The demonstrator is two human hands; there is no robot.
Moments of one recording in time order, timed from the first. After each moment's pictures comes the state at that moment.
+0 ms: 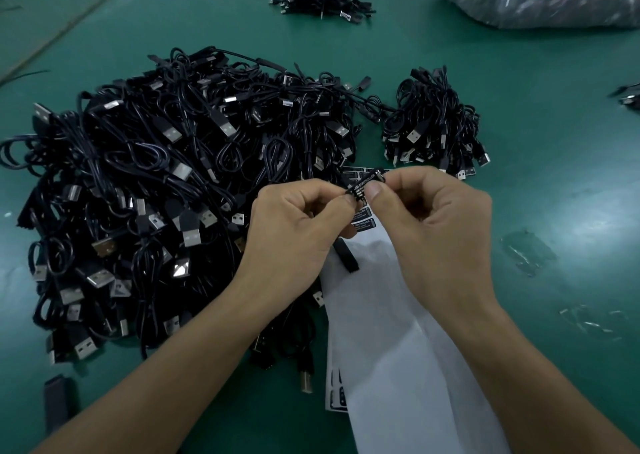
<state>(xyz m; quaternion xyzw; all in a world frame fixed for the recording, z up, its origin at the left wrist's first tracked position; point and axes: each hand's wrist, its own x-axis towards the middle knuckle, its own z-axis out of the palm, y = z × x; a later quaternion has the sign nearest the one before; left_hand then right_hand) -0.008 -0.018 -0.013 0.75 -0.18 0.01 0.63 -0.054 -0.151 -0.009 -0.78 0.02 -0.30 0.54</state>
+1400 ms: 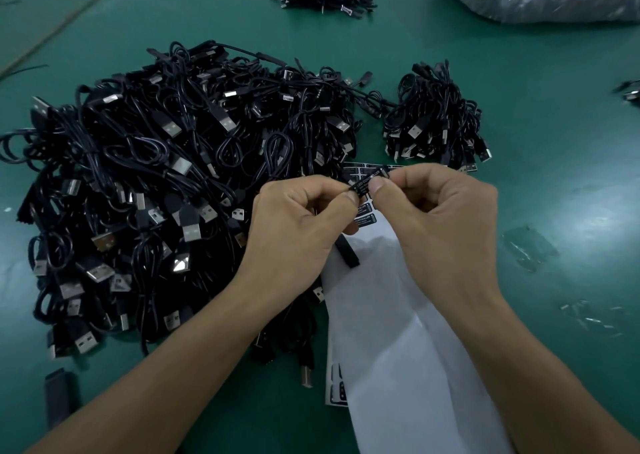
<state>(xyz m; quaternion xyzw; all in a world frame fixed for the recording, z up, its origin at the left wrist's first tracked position) -0.011 -0.019 -0.012 0.76 -0.19 0.02 0.62 -0.053 -0.153 -0.008 -0.77 0.06 -0.29 0.56</state>
